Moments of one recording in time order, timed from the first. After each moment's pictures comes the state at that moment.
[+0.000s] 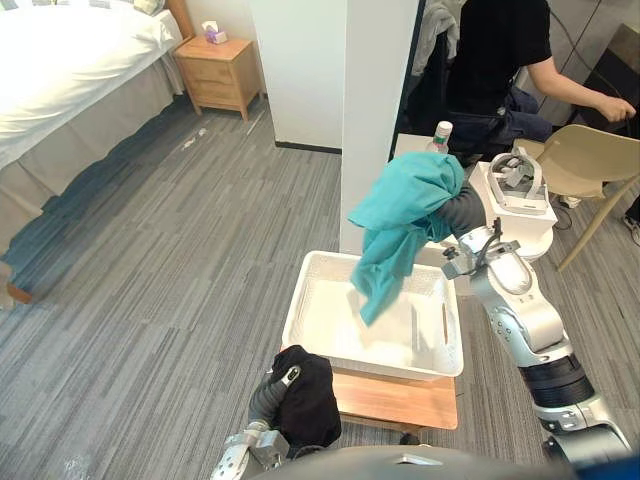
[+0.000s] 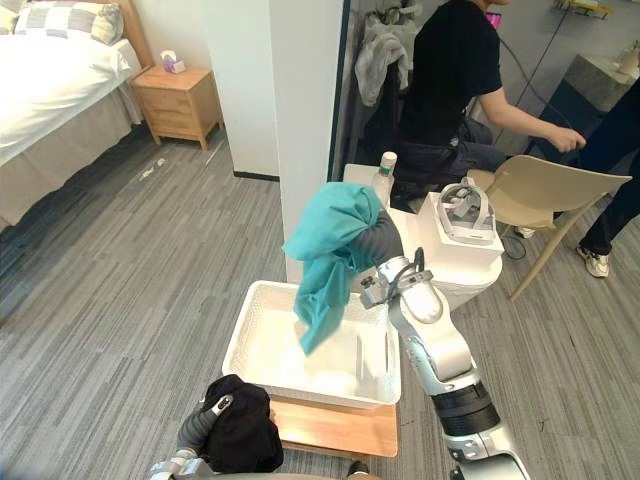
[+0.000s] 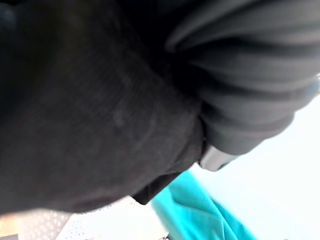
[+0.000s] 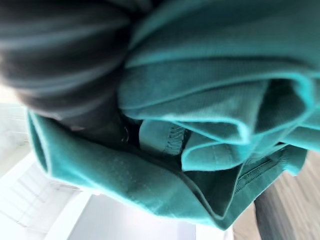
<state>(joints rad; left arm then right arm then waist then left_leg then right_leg) 0.42 0.13 -0.21 0.35 -0.64 -0.24 -0.22 -0.32 -0.36 0.24 -0.12 0.43 0.03 0.05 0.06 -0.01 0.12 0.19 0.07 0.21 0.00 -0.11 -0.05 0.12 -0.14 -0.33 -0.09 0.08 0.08</state>
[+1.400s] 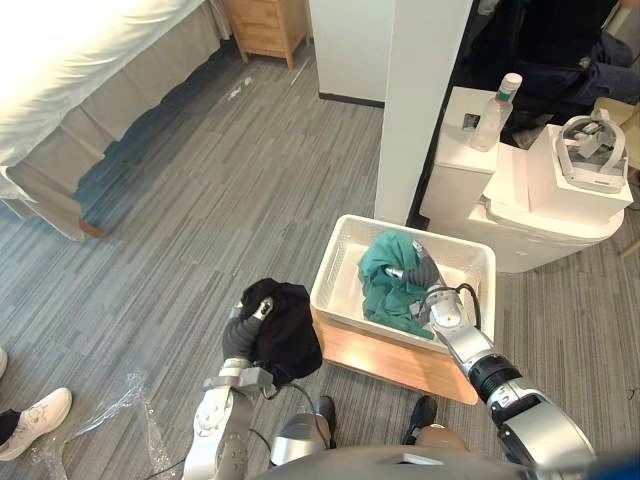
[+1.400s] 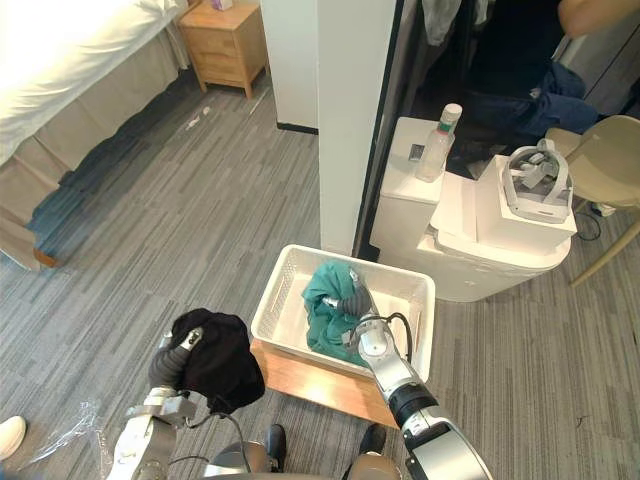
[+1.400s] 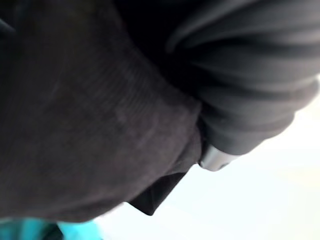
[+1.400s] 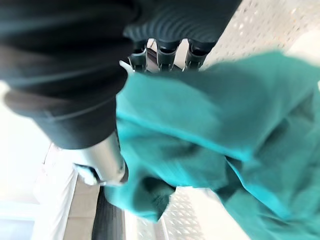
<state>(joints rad) 0.33 0.15 -0.03 0.03 -0.56 -0.28 -0.11 -0.32 -0.18 0.34 0.76 -0.19 -0.18 -0.28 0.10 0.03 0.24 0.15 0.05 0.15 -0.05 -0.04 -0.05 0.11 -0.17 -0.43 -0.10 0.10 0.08</state>
